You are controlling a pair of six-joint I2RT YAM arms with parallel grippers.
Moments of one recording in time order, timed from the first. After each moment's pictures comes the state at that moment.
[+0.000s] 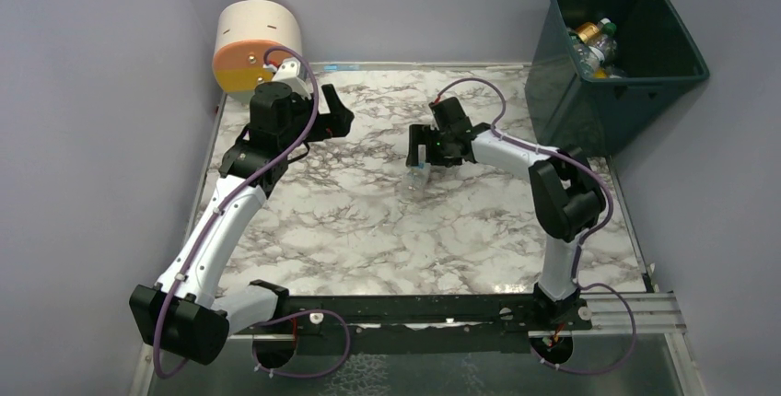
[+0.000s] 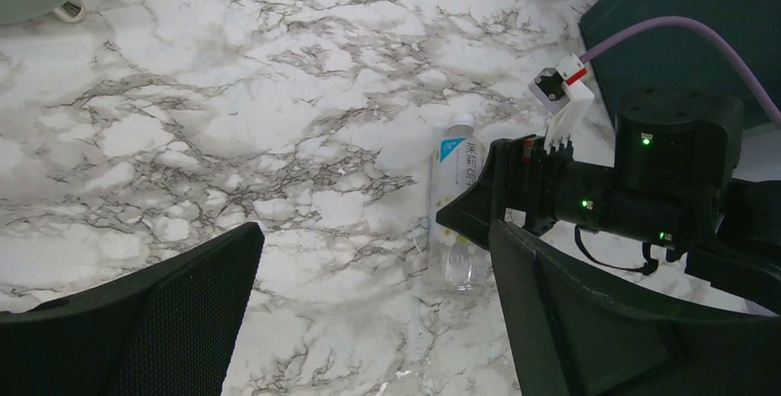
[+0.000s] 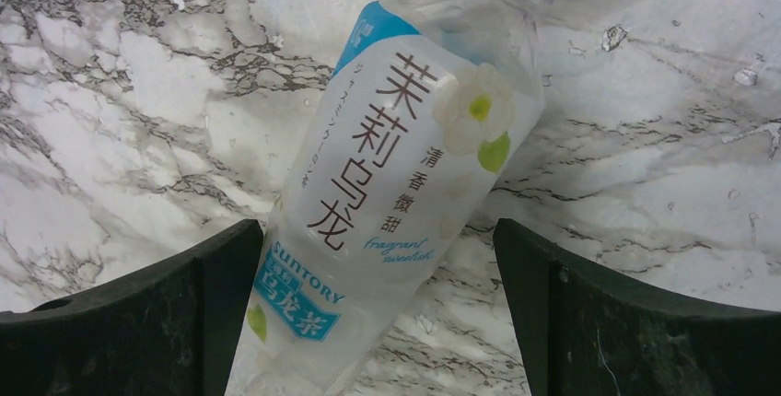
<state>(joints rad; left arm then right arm) -0.31 1.15 1.16 -0.40 0.08 -0.39 0.53 1.91 1.31 -0.29 -0.08 0.44</state>
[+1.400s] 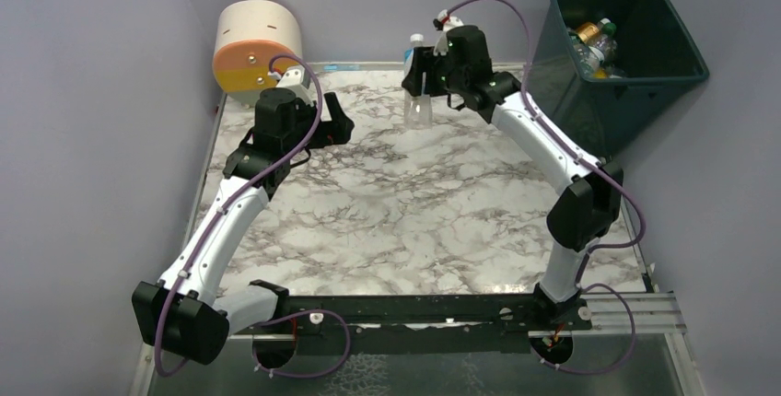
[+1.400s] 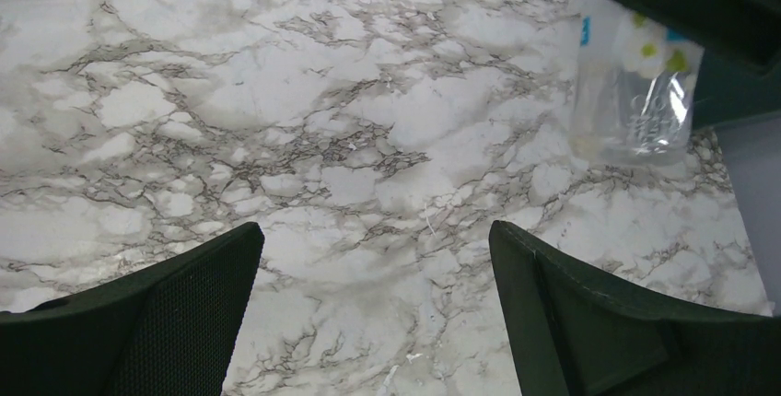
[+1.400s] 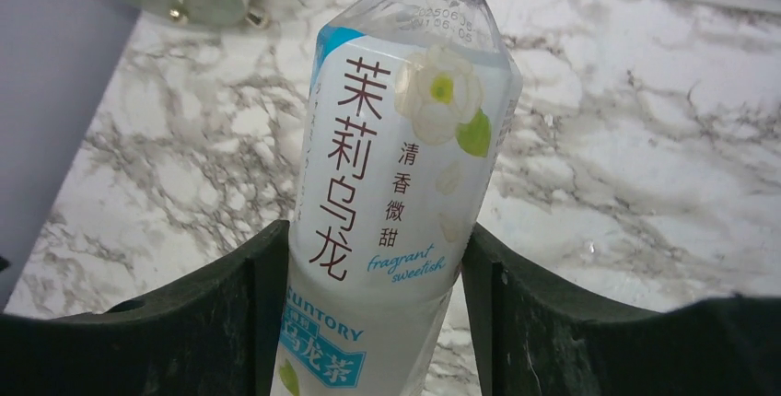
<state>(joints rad) -0.31 1.15 1.11 -0.40 0.09 -0.39 0.52 1.84 1.76 -0.41 -0.04 0.31</state>
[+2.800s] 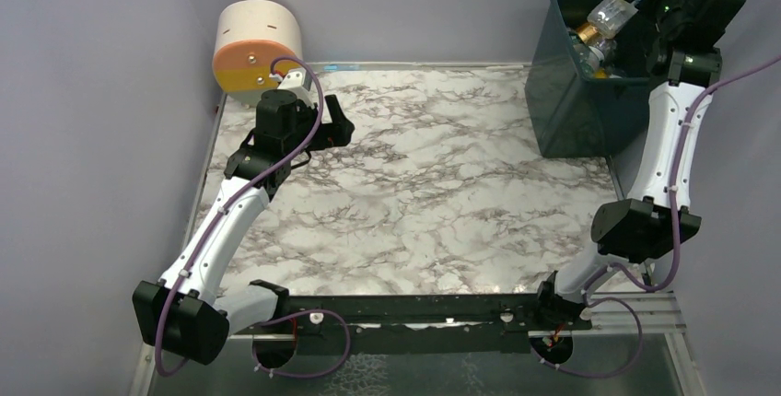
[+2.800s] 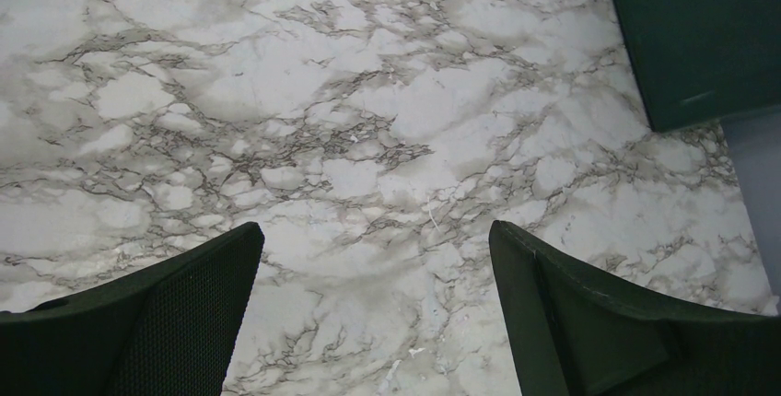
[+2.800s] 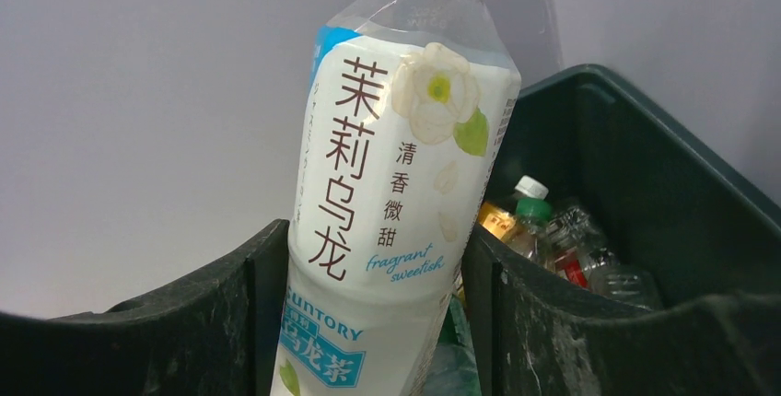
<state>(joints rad) -0.31 1.15 1.10 -0.40 0.09 -0.39 -0.31 1.70 2.12 -0.37 -0.16 0.40</state>
